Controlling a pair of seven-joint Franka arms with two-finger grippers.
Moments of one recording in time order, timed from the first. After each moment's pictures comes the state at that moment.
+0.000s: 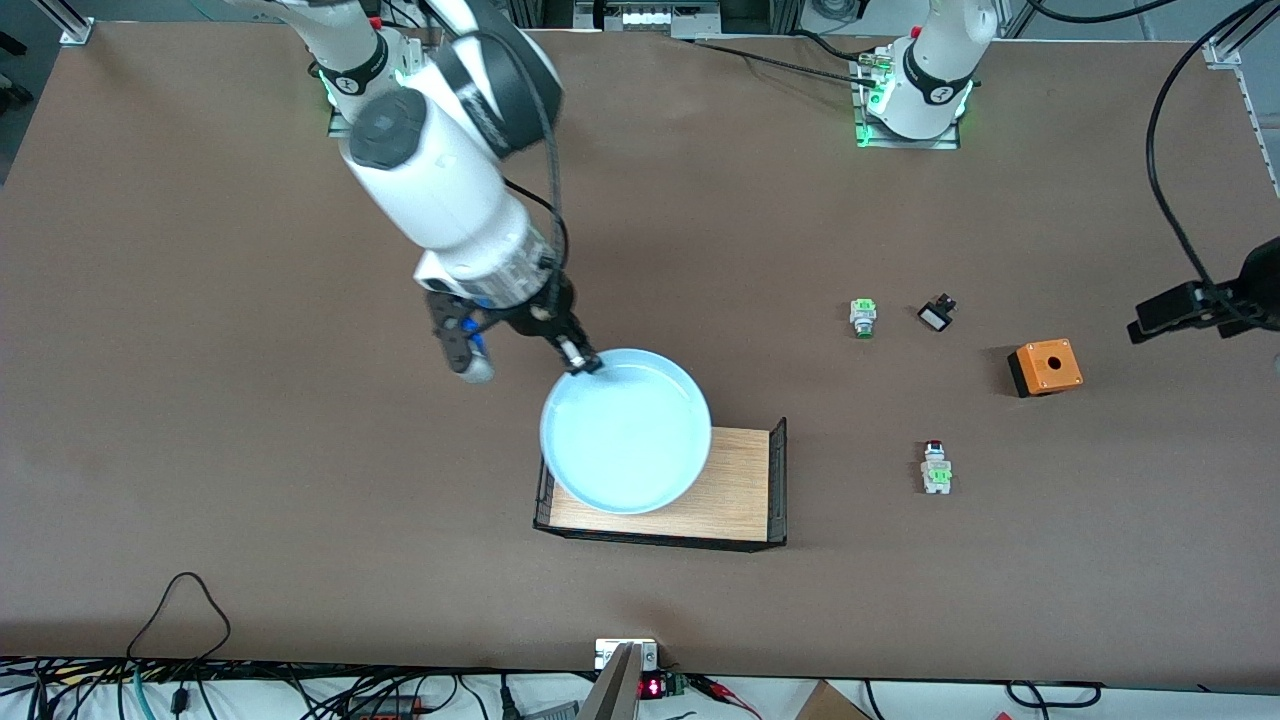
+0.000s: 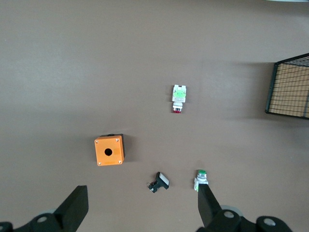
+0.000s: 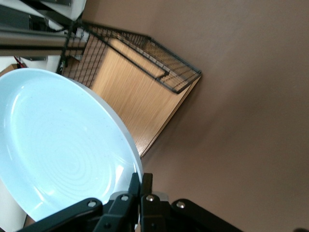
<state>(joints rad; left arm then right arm) 0.06 0.25 -0.01 -1.27 -0.02 1.52 -0.03 0.58 0.47 -0.02 -1.28 0.20 2.09 1.55</state>
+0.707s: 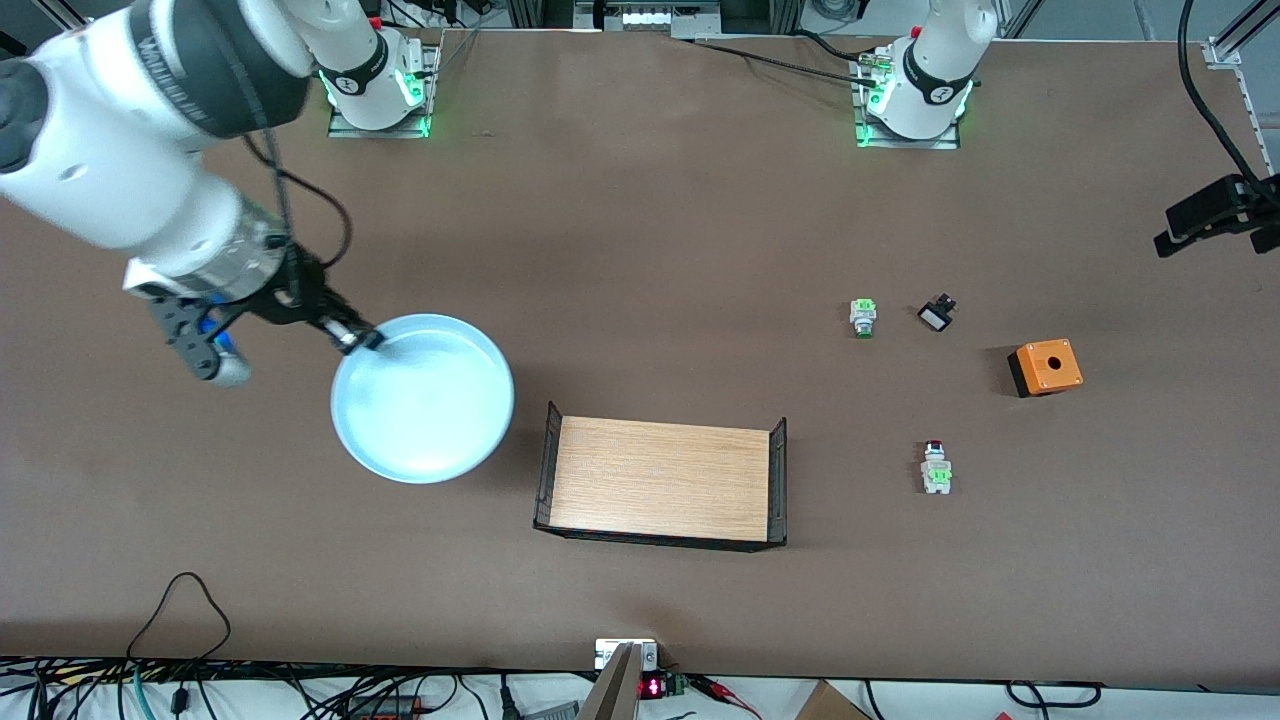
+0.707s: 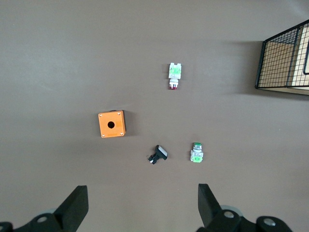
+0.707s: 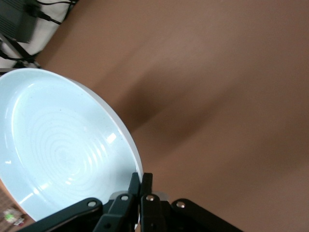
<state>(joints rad) 0.06 0.09 -0.01 -1.36 -0.02 1.42 -0.02 0.27 0.26 -0.03 -1.47 0.20 1.79 0.91</state>
